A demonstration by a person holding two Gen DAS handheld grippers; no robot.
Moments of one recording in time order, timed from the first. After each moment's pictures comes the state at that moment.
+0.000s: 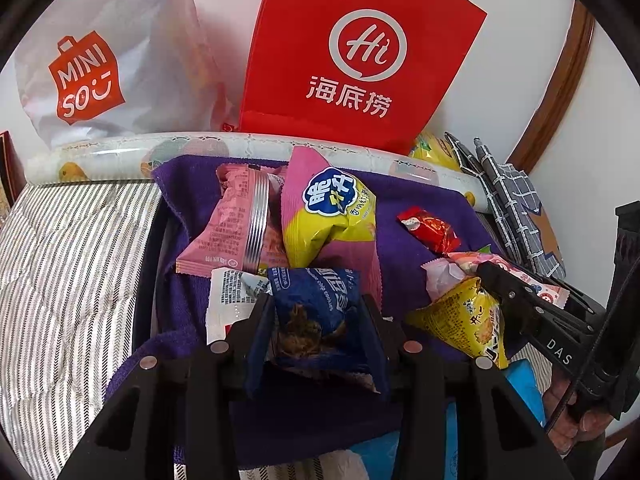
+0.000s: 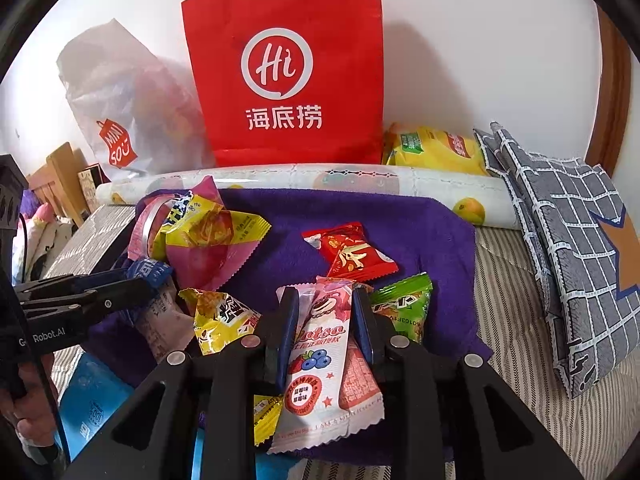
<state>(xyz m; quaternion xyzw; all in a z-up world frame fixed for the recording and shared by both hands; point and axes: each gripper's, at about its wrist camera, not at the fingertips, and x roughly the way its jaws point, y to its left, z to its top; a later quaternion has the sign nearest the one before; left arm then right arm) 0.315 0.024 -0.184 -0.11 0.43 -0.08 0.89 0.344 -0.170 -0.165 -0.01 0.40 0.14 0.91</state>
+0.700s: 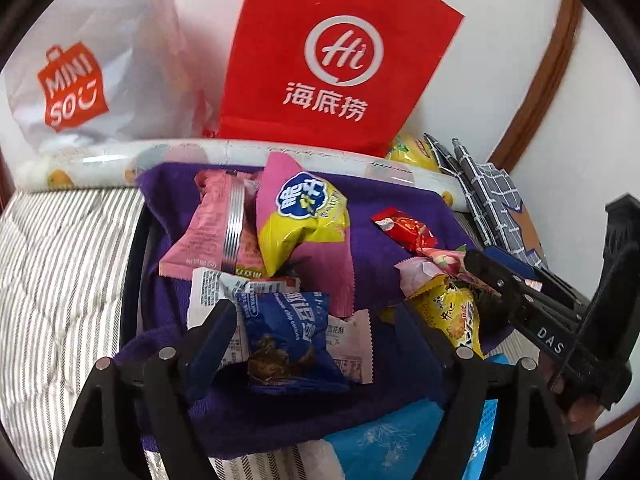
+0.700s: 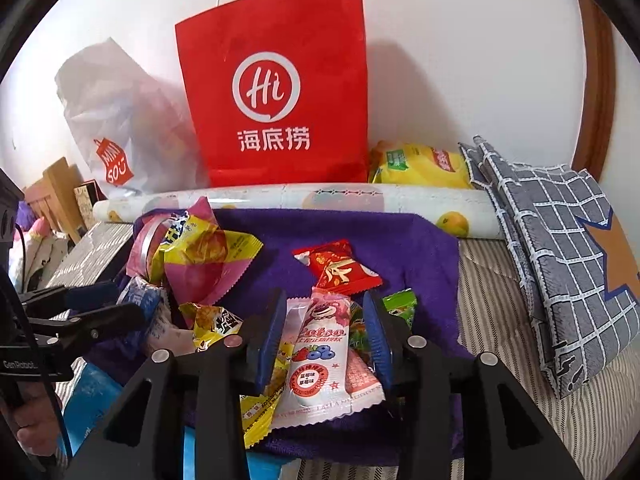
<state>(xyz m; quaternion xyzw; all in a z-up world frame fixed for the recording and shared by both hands) 0.310 0.021 -0.175 -0.12 0.43 -0.11 0.89 0.337 -0.180 -0.155 0.00 0.37 0.12 0.92</state>
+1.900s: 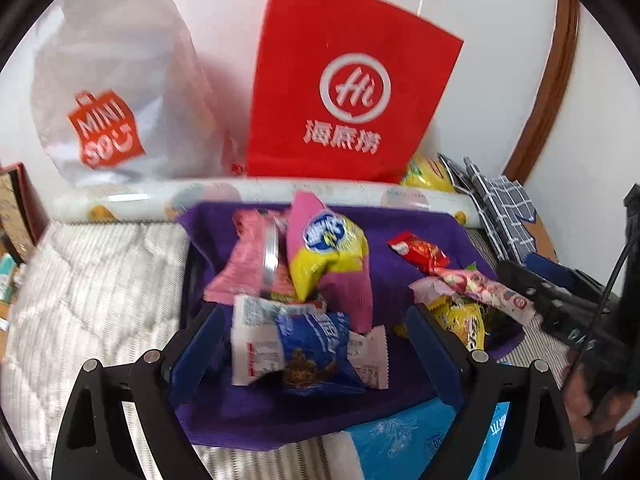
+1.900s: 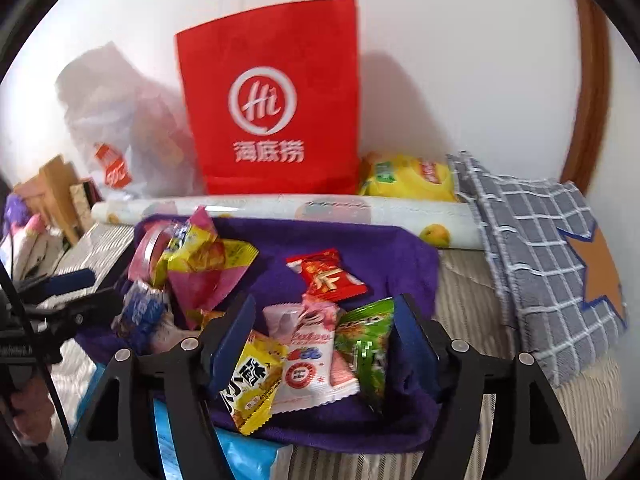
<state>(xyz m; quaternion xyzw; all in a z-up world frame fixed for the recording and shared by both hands) 0.296 0.027 -0.138 -0.08 0.40 -0.06 0.91 0.333 -0.187 -0.122 0.00 0.39 0.09 0.92</state>
